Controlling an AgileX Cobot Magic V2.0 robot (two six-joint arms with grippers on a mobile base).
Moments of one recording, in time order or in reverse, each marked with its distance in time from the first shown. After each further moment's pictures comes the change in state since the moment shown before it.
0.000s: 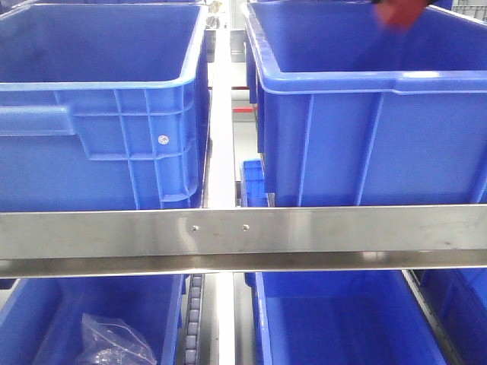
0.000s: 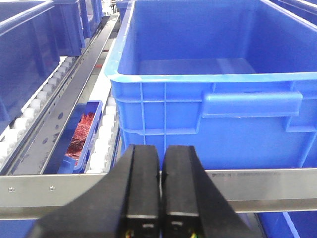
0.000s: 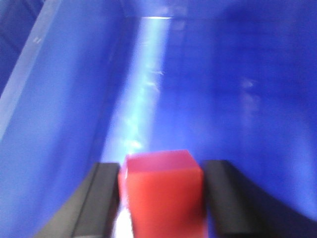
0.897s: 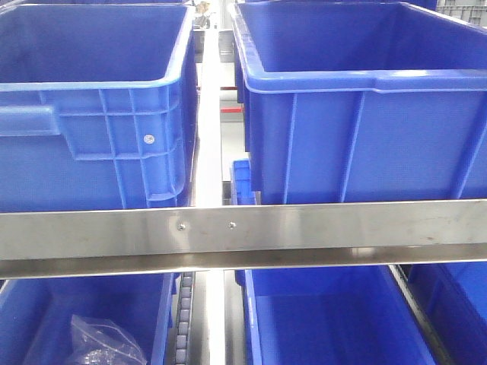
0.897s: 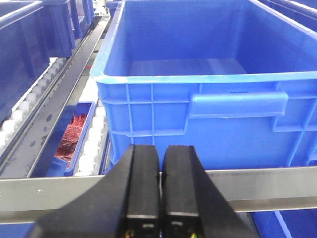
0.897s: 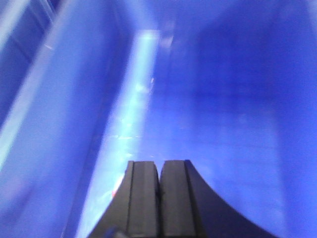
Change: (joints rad) left arm 0.000 0.000 0.000 0.000 0.000 0.000; right arm 0.000 -0.461 0.454 0.000 -0.194 0.000
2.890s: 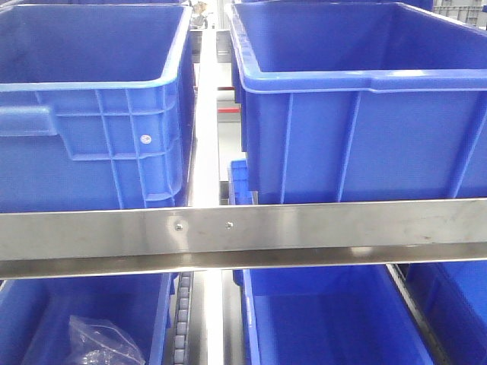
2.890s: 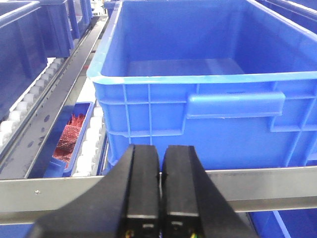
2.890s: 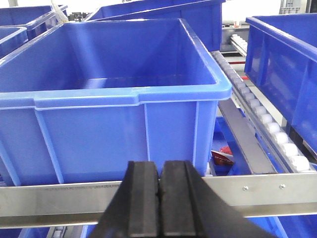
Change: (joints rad) left arm 0.000 0.000 0.000 0.000 0.000 0.000; right arm -0.159 -1.185 1.016 -0.029 -0.225 0.000
